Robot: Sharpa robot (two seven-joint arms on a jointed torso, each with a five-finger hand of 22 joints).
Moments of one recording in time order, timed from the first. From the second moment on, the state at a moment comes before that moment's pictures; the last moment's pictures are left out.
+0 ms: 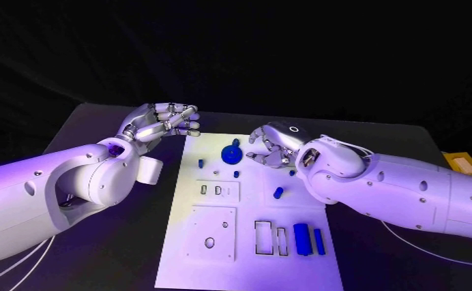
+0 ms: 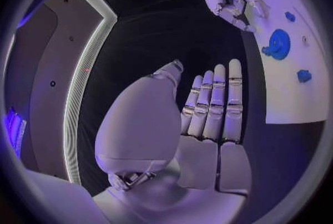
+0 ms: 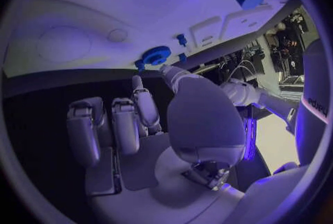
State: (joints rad) left arm 1.25 -1.02 -0.02 1.70 -0.06 -0.34 0.38; left_hand 1.48 -0.15 0.25 0.28 0.18 0.86 0.22 0.24 0.16 1.07 0.16 0.09 0.07 1.01 0.12 0.33 0.31 0.16 0.94 0.21 0.49 0.21; right arm 1.27 -0.71 -0.13 1.52 -1.60 -0.48 -0.19; right_hand 1.19 -0.19 0.40 0.25 0.24 0.88 0.16 0.18 0.44 1.36 0.07 1.32 1.30 1.47 0.01 1.54 1.31 0.01 1.47 0.12 1.57 1.31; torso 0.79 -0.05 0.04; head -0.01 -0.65
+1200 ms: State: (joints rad) left arm 1.25 -1.00 -0.02 1.66 -0.06 -0.32 0.38; left_hand 1.48 -0.15 0.25 0.28 0.18 0.86 0.22 0.24 0.16 1.07 0.16 0.09 0.07 1.01 0.12 0.33 0.31 0.16 0.94 0.21 0.49 0.21; right arm 1.25 -0.96 -0.13 1.40 -1.07 -0.30 0.15; right_hand 1.35 -0.24 0.46 0.10 0.20 0.86 0.15 0.16 0.42 1.35 0.06 1.30 1.29 1.47 -0.01 1.54 1.31 0.01 1.47 0.09 1.55 1.31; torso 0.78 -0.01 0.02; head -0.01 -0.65
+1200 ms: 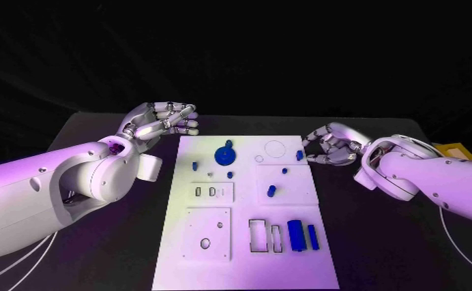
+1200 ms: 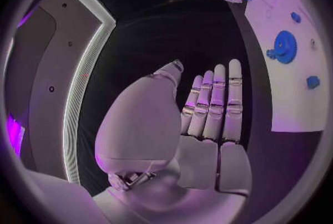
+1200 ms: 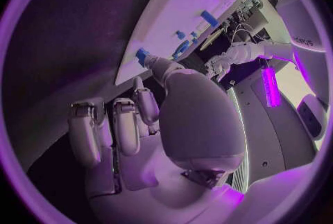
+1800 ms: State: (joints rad) left arm 1.25 -1.01 -0.02 1.66 -0.06 -0.32 0.38; left_hand 1.48 -0.15 0.25 0.28 0.18 0.86 0.22 0.24 0.16 1.07 0.16 0.09 0.07 1.00 0.12 0.33 0.31 0.16 0.93 0.21 0.49 0.21; right arm 1.24 -0.93 -0.13 1.39 -1.07 -0.31 0.14; right_hand 1.34 -0.23 0.46 0.10 0.20 0.87 0.16 0.16 0.42 1.35 0.07 1.31 1.30 1.46 0.00 1.54 1.31 0.01 1.47 0.10 1.56 1.31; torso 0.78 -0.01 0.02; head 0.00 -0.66
